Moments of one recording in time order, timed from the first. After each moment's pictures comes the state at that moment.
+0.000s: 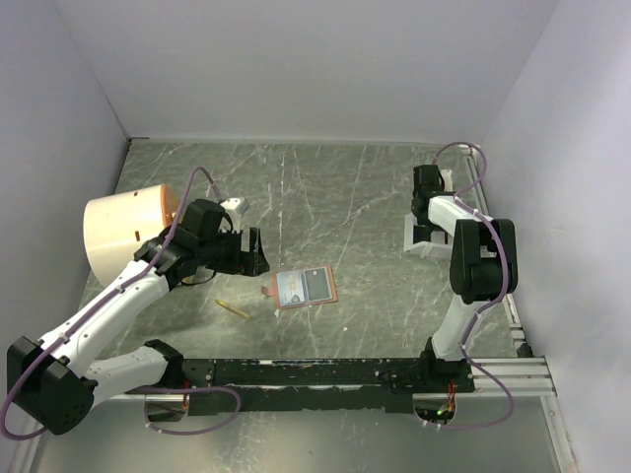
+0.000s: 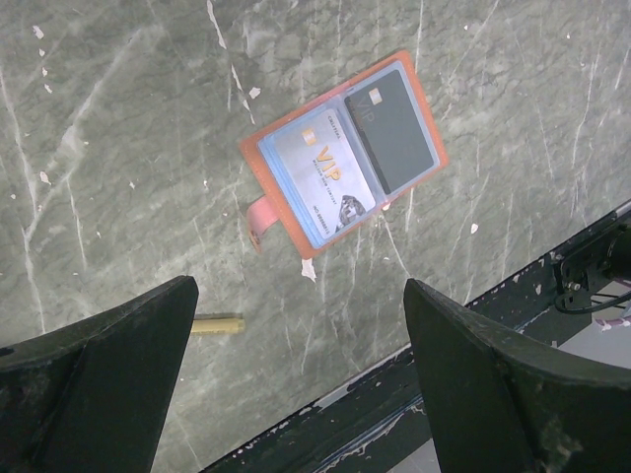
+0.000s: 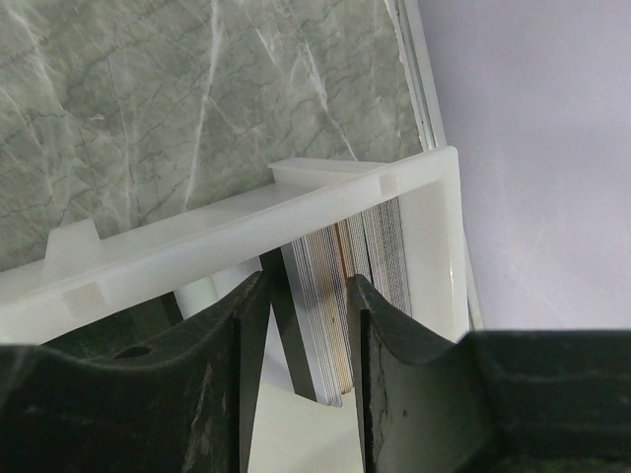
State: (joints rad) left arm -0.53 1.08 0.89 -0.60 0.20 -0.39; right arm 0.03 1.85 1.18 -0.36 0.71 0.02
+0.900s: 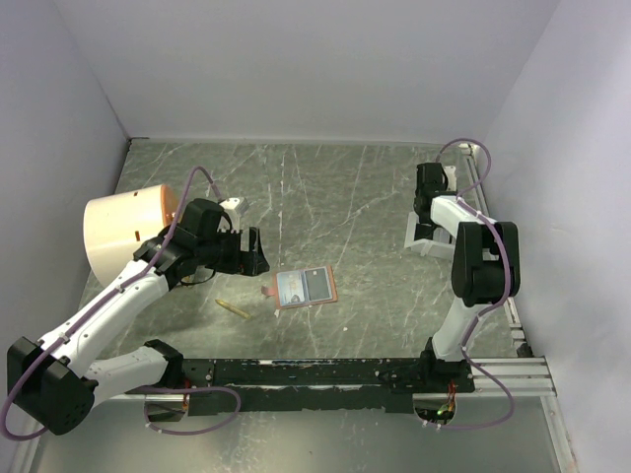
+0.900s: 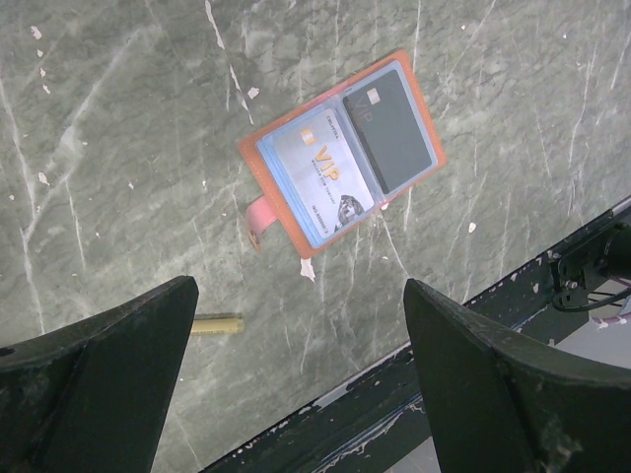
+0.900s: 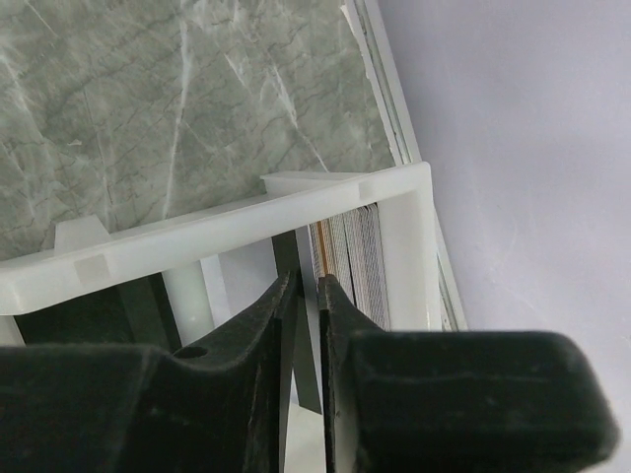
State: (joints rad) left arm -0.52 1.08 0.89 -0.60 0.21 -0.39; right arm 0.02 1.83 1.18 -0.34 0.73 0.00
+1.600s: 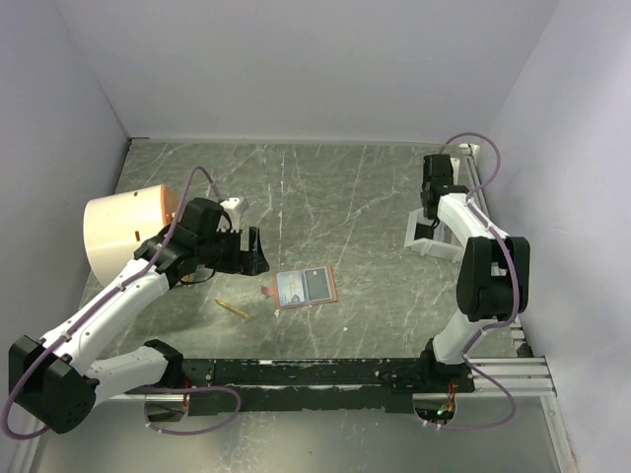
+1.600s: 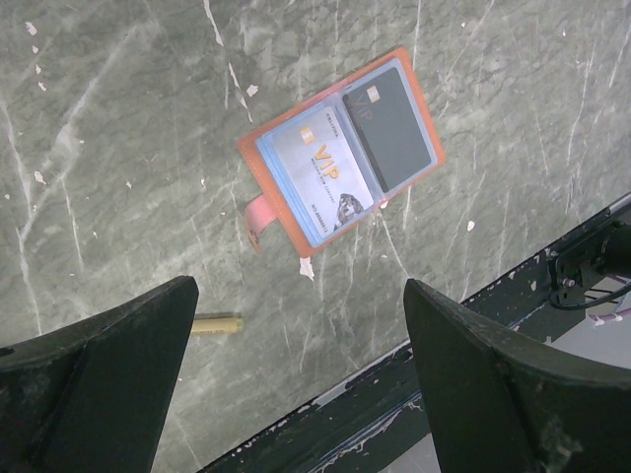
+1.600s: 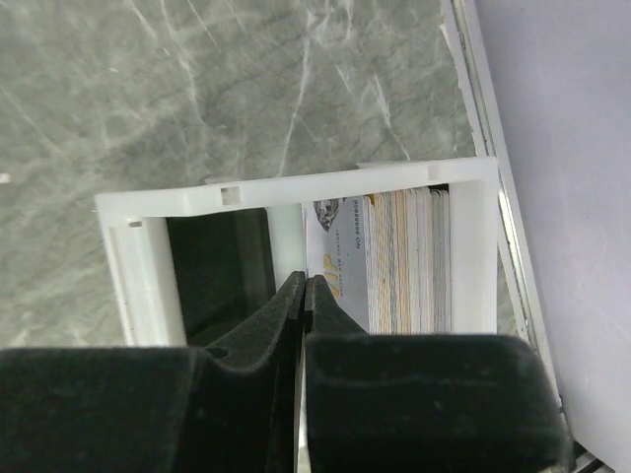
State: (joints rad) left arm -0.51 1.09 0.89 -0.60 0.23 -0.38; right arm 0.02 1.72 1.20 -0.42 0.49 0.08
